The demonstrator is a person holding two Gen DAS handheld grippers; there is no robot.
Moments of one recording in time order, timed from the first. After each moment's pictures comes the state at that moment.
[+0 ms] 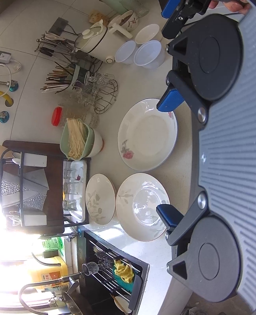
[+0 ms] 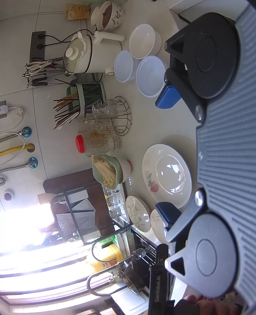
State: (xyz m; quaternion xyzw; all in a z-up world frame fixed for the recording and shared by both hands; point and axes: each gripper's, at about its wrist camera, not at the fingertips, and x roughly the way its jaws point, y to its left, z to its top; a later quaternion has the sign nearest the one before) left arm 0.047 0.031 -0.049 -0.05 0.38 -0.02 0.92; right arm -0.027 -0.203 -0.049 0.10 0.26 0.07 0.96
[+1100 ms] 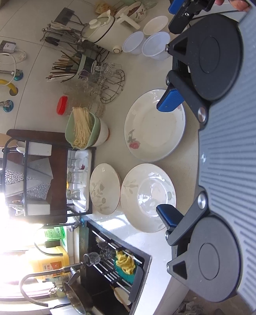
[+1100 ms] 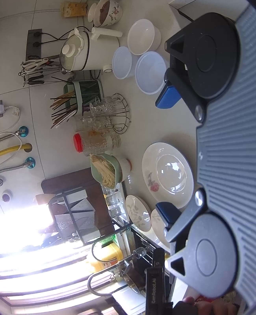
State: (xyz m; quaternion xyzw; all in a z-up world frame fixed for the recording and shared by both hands) left arm 0.053 0.031 -0.041 -0.05 0.37 0.02 0.93; right arm -0.015 -0.207 -0.052 0.10 0.27 0.07 0.95
